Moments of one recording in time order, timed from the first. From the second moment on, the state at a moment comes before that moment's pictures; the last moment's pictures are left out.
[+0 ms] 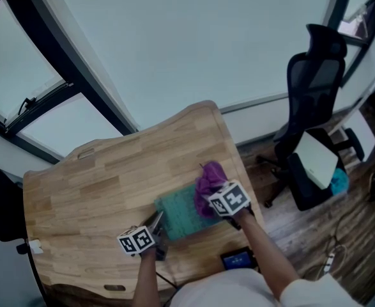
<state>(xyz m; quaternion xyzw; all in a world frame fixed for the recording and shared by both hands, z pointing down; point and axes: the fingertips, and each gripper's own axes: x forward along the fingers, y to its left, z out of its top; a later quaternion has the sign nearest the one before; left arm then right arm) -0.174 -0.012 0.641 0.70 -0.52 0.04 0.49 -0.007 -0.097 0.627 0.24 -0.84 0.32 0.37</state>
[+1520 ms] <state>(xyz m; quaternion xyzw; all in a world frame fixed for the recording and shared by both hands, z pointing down) -0.176 -0.009 0.647 0.69 -0.52 0.04 0.49 -0.048 -0.102 0.626 0.23 -0.84 0.28 0.40</state>
